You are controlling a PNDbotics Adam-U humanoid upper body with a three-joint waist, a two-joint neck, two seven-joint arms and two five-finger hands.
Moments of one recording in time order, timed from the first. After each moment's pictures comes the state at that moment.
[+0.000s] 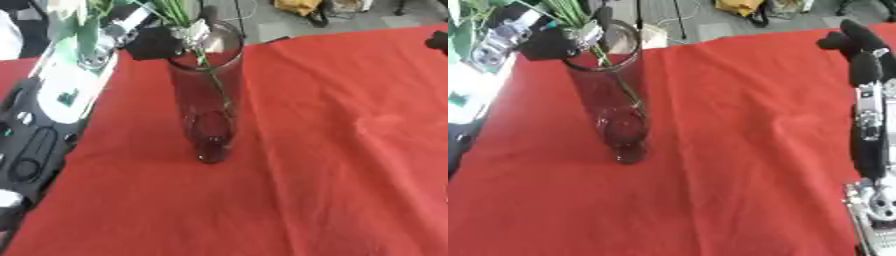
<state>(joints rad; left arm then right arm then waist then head) -1.04 0.40 -0.25 -1.41 -0.60 -0.27 -0.26 -0.31 -0.29 0.03 -1.99 0.23 -0.23 -0.21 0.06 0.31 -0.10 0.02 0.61</state>
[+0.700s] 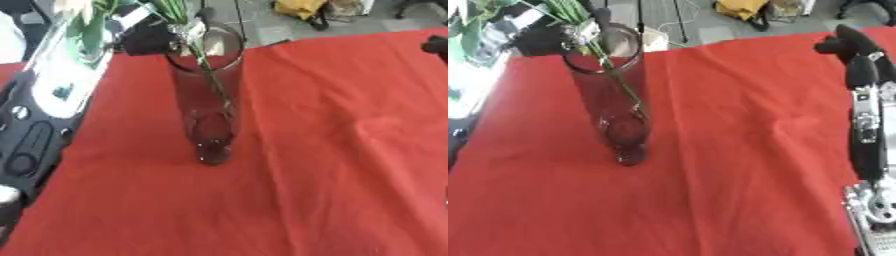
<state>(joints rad) -1.06 0.41 -0.23 -1.40 -0.57 -0.24 -0.41 -0.31 -0.29 0.03 -1.99 0.23 -0.23 -0.20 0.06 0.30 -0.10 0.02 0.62</state>
